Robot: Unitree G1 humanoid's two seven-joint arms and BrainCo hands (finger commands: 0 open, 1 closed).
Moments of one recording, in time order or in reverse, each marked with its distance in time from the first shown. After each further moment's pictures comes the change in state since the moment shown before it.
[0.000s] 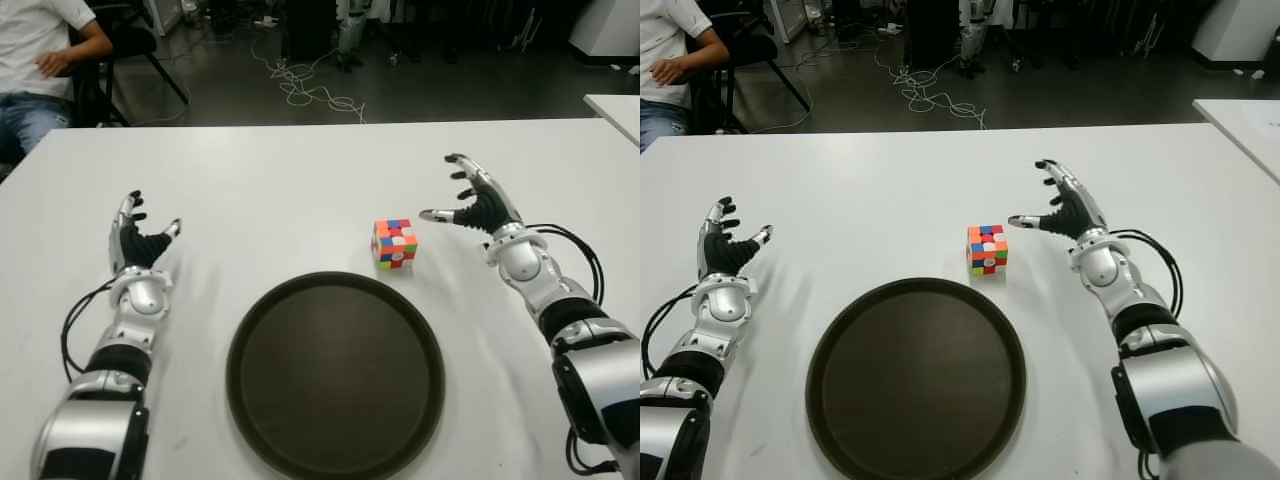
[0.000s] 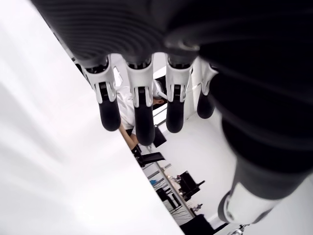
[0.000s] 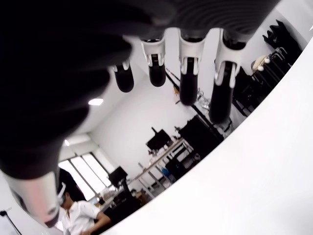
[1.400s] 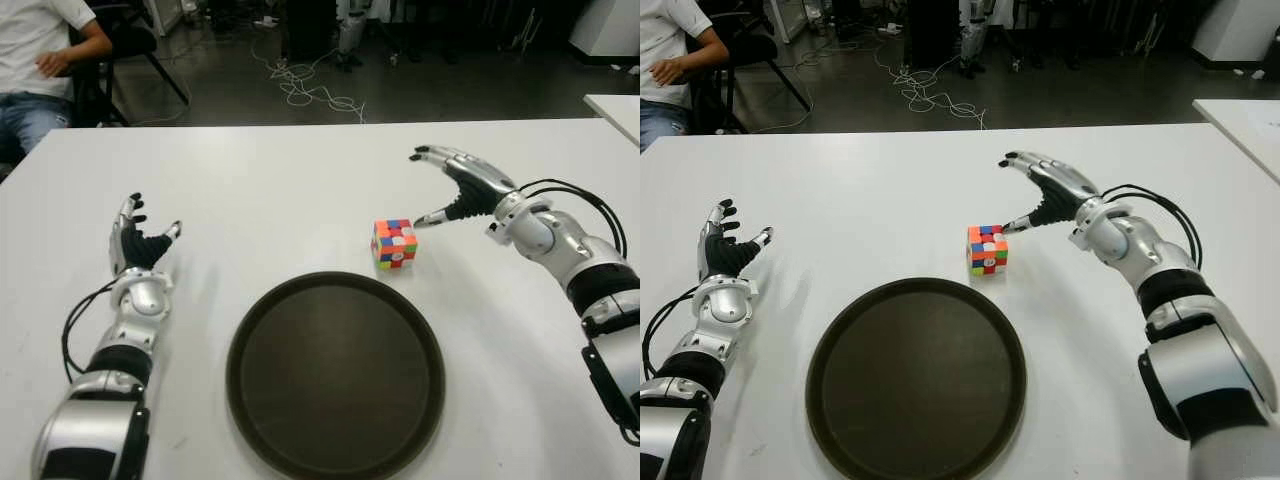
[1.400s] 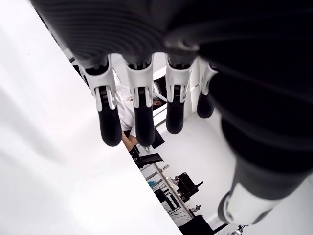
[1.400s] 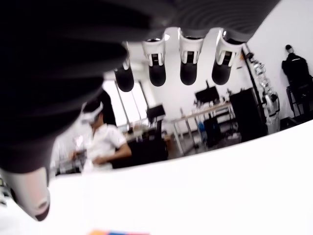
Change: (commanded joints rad) left arm -0.004 -0.009 -0.005 -0.004 0.004 0.023 0.011; right arm -0.098 -0.129 0.211 -0.124 -0.204 -0.068 0.146
